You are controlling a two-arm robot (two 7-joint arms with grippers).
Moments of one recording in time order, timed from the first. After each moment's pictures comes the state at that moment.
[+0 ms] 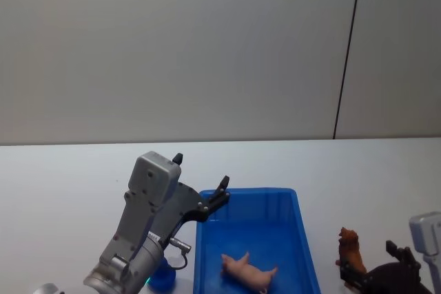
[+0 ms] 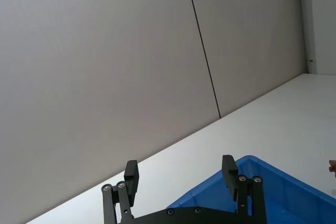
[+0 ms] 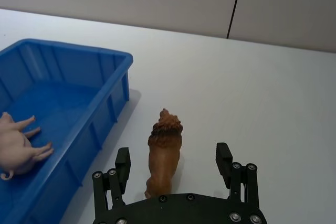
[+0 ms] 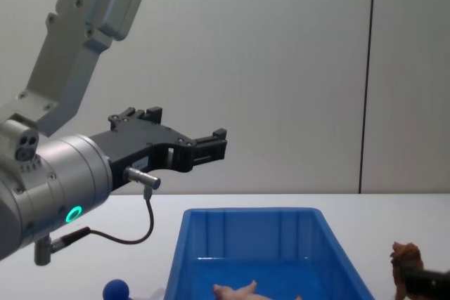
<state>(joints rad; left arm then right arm) -0.24 0.38 0.45 -1.63 -0.20 0.01 -0.01 -0.07 0.28 -0.22 -1.71 0.19 0.26 0.03</state>
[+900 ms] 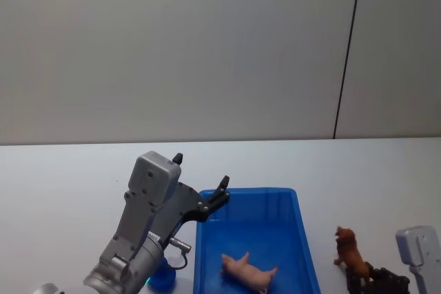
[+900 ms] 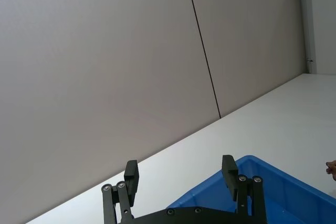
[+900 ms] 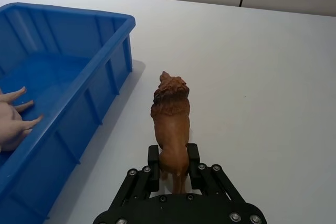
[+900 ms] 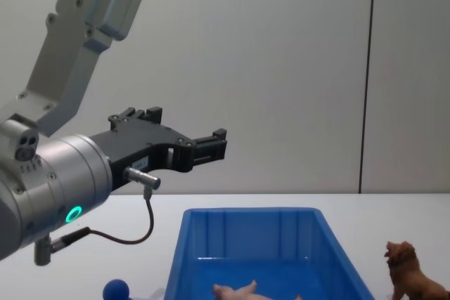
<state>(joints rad) -0.24 0.38 0.45 -1.63 -0.20 0.01 -0.01 -0.04 0.24 -0.23 -1.60 0.19 0.27 0.06</state>
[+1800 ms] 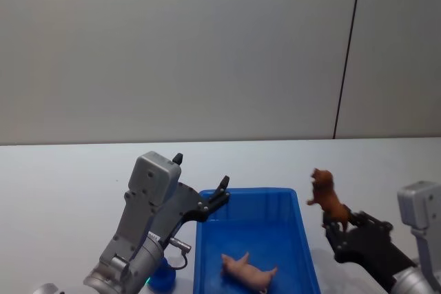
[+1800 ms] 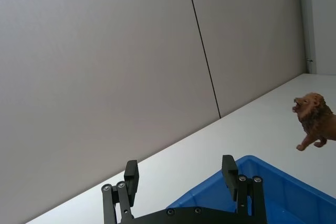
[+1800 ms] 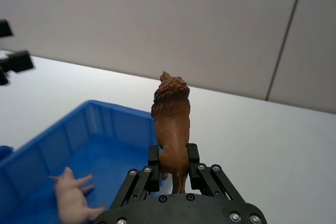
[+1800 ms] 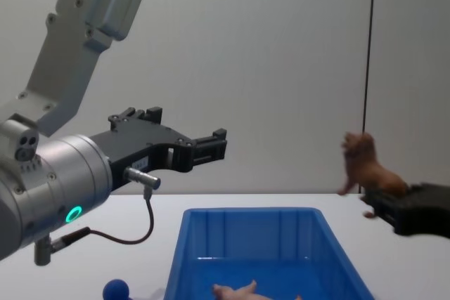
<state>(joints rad) -0.24 0.38 0.45 -1.63 -0.20 0.01 -0.01 0.01 0.24 -0.22 -1.69 0.18 0.14 0.18</state>
